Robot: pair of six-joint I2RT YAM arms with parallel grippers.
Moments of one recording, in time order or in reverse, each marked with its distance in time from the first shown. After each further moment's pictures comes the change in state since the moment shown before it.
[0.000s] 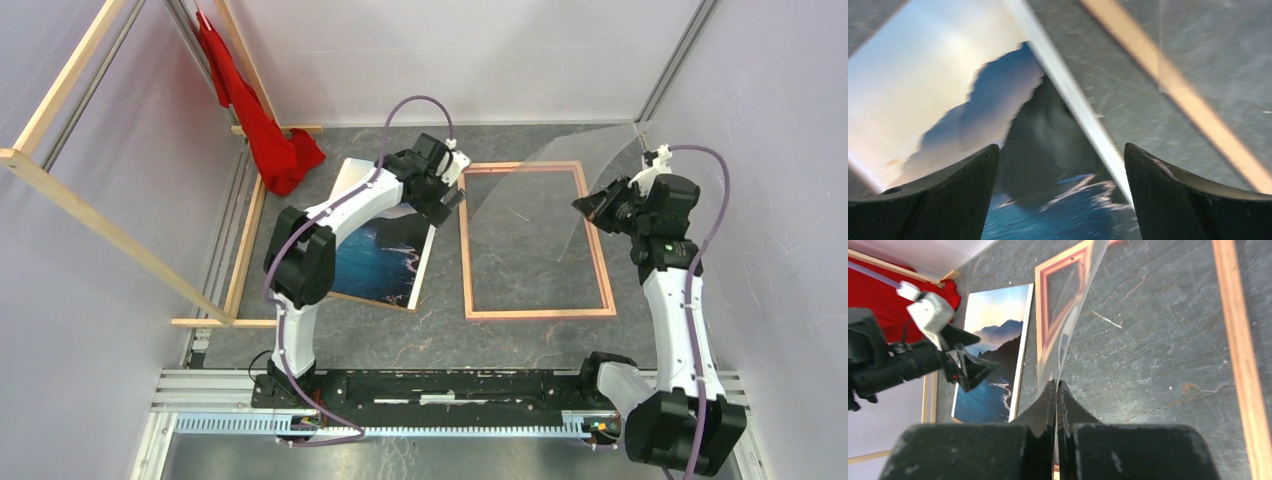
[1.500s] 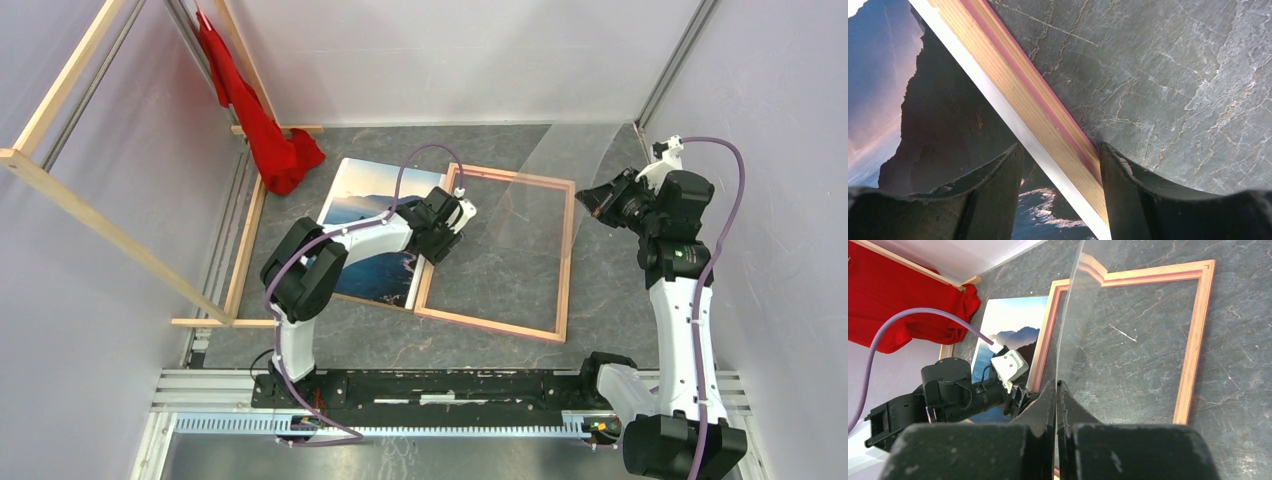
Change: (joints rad) left arm -0.146 -0.060 -0.407 0.297 -0.089 -0.070; right arm -0.001 -0.076 0.130 -0.105 -0.009 -0.031
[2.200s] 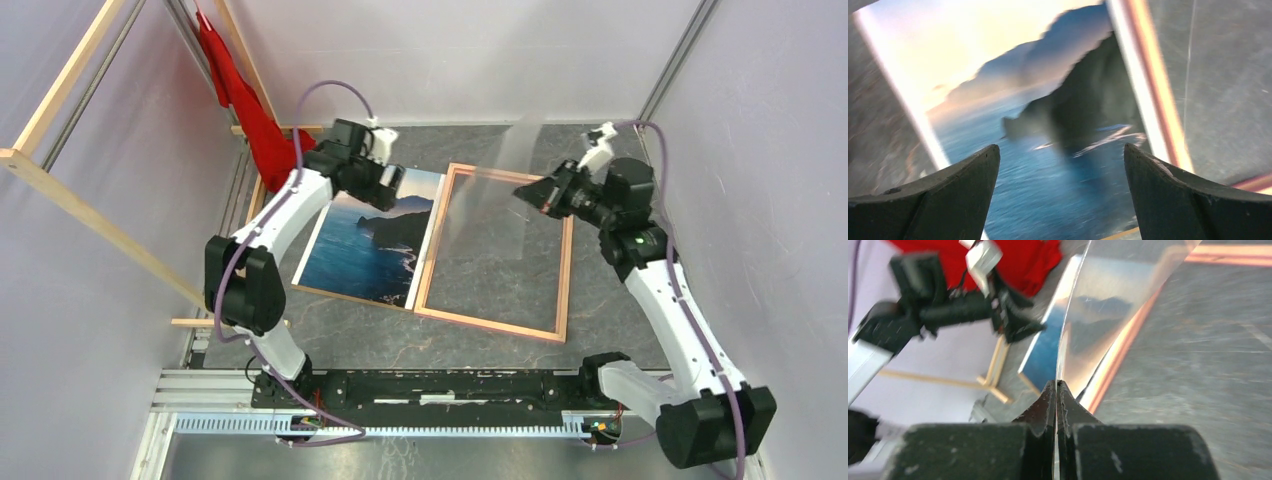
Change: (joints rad) left arm 0.344 -0.229 0.180 -0.267 0.276 0.013; right arm 0.288 0.076 0.000 0.177 -0.023 0.144
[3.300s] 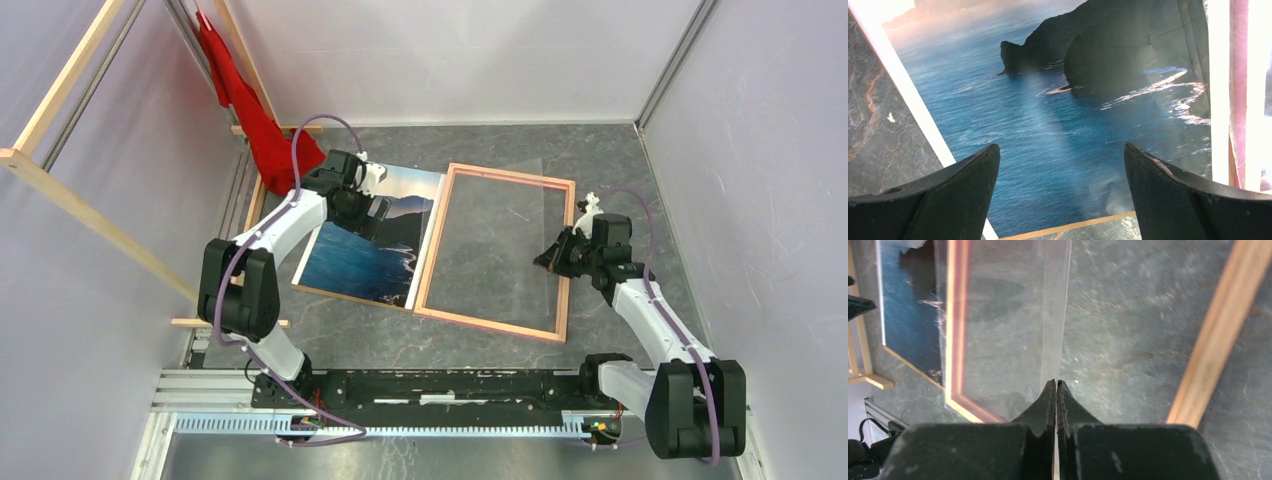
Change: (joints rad) left arm 0.124 -0.066 -0.255 0.026 -0.069 0.025; right arm -0.047 0.057 -0.397 -0.004 0.100 -0.223
